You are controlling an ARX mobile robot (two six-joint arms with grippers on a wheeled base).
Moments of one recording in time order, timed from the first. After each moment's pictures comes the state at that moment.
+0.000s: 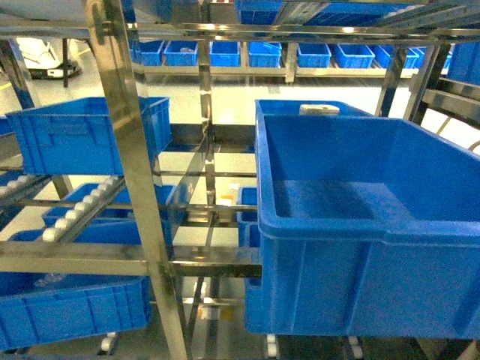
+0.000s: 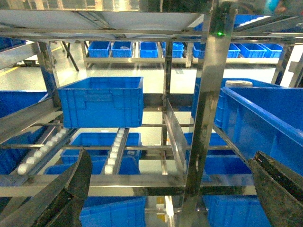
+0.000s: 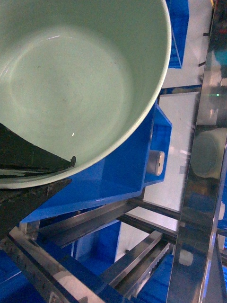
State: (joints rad) left arm 0.00 0.01 0.01 -0.01 0.00 0.00; right arm -0.13 0.71 0.41 0.15 -0.21 -0.13
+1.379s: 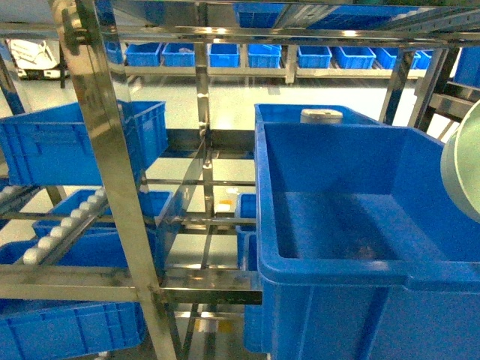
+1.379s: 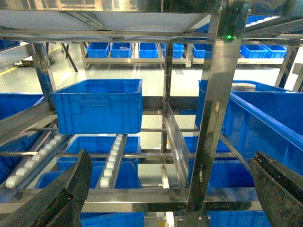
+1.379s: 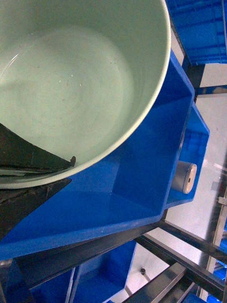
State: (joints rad) left arm 0.00 0.01 0.01 -0.01 0.00 0.00; right arm -0.06 1.30 0.49 0.52 -0.19 -0.21
